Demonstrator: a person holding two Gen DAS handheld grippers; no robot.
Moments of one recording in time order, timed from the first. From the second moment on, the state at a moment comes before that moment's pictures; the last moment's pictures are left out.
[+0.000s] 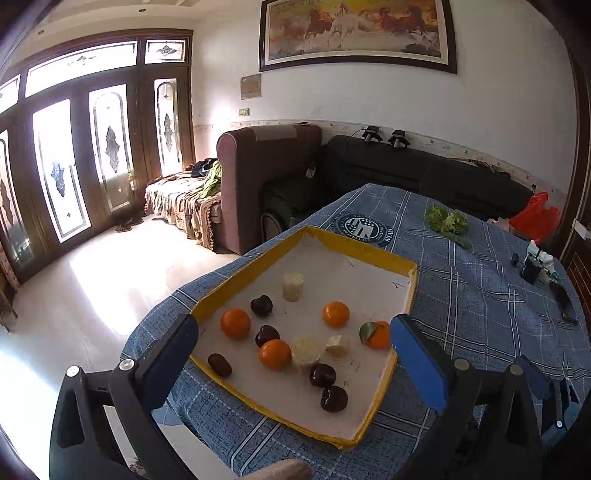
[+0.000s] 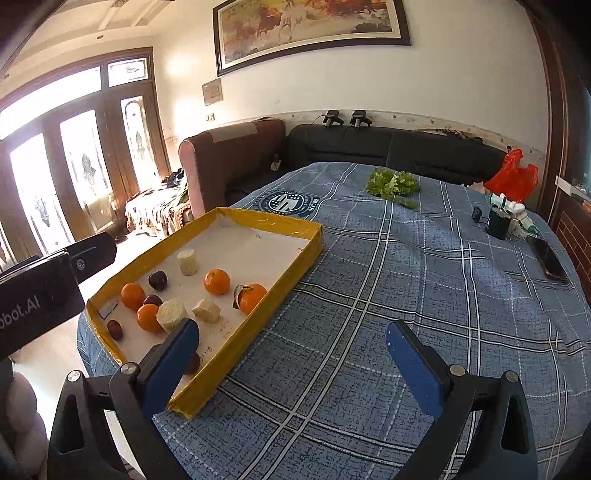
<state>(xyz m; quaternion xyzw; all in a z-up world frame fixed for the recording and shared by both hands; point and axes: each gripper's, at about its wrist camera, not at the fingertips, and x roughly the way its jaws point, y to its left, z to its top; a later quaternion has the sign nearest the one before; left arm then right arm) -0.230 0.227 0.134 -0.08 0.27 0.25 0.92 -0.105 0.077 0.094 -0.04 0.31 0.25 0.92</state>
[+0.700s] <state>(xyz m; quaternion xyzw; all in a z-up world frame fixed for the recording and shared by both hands) -0.225 0.250 0.120 -0.14 0.29 0.24 0.91 -0.105 0.097 0.095 -0.07 0.31 0.22 0.92</state>
